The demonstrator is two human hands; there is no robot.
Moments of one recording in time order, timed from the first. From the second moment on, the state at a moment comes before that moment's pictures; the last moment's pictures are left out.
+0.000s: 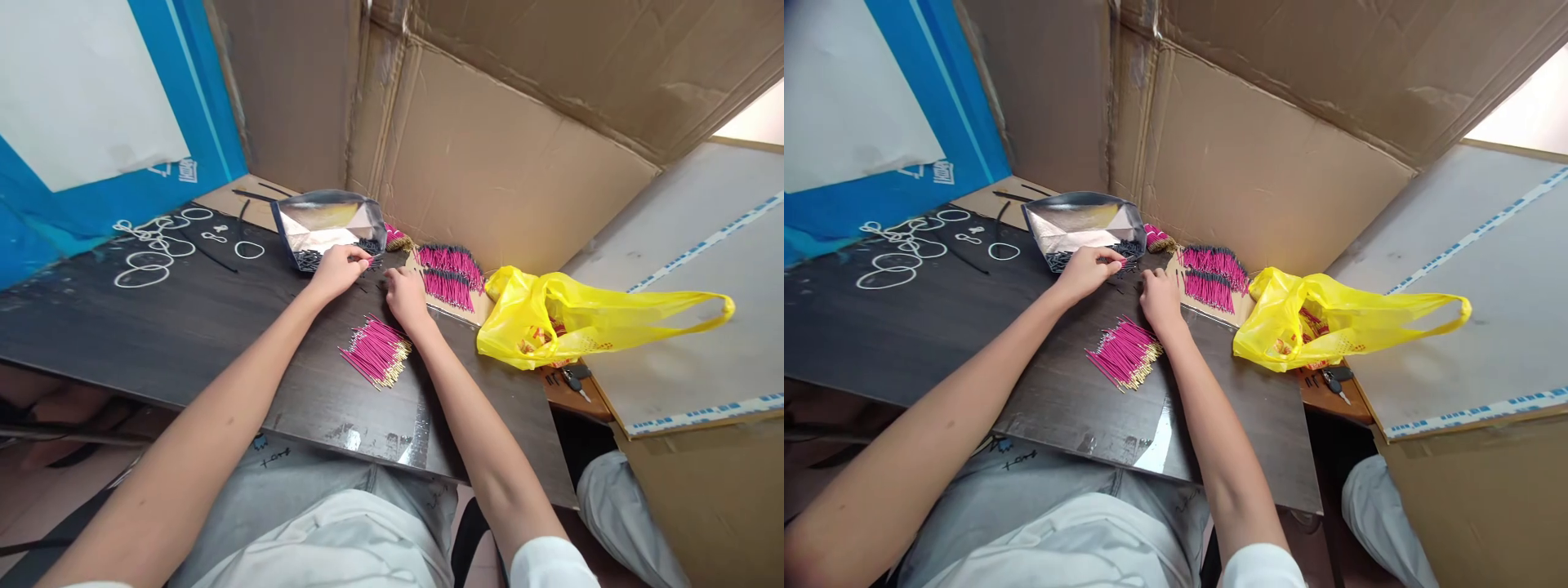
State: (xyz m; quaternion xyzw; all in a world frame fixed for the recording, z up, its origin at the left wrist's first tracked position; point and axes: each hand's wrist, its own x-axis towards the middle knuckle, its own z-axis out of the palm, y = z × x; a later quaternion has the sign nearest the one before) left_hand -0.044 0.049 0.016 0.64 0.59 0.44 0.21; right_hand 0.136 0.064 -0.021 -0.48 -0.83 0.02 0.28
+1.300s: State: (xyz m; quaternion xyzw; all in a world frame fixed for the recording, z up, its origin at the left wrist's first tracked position) left_hand -0.013 0.032 0.013 0.74 0.48 0.26 0.38; right_hand 0.190 0.008 -0.035 -0.46 -0.71 0.21 0.49
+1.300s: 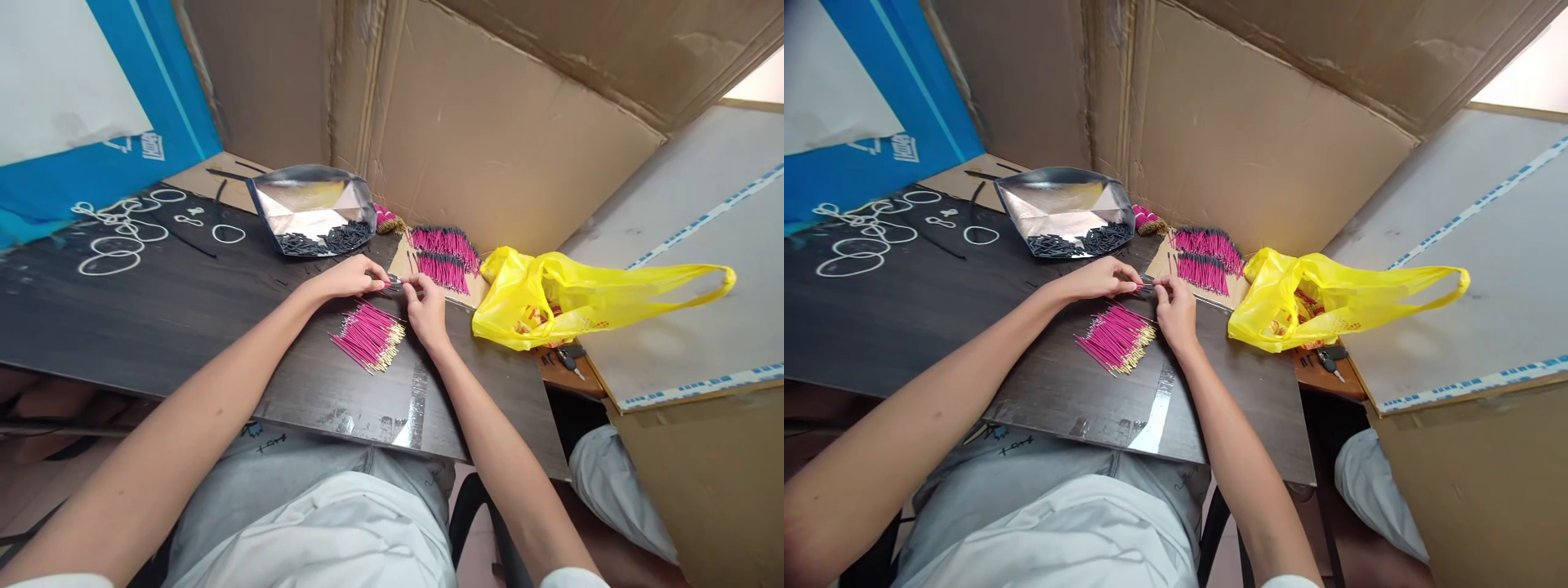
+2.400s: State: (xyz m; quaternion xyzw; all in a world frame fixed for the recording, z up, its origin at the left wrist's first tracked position) left_hand -0.012 0.034 0.009 0.74 0.49 0.26 0.38; right_hand 0.189 0.007 -0.034 -0.46 -0.72 0.20 0.47
